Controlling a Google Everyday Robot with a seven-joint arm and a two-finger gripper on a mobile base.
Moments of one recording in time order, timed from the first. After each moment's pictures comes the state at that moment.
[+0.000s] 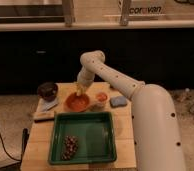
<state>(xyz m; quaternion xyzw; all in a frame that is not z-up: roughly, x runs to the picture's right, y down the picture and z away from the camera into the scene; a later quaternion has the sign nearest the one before) -0.084 -0.005 0.891 -0.19 -0.29 -0.40 0.85</state>
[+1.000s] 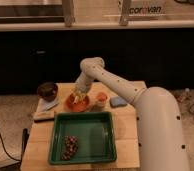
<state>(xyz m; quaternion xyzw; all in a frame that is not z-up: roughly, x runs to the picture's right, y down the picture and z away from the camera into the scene) -0.104 0.038 0.881 -0.20 -0.34 -0.40 0.83</state>
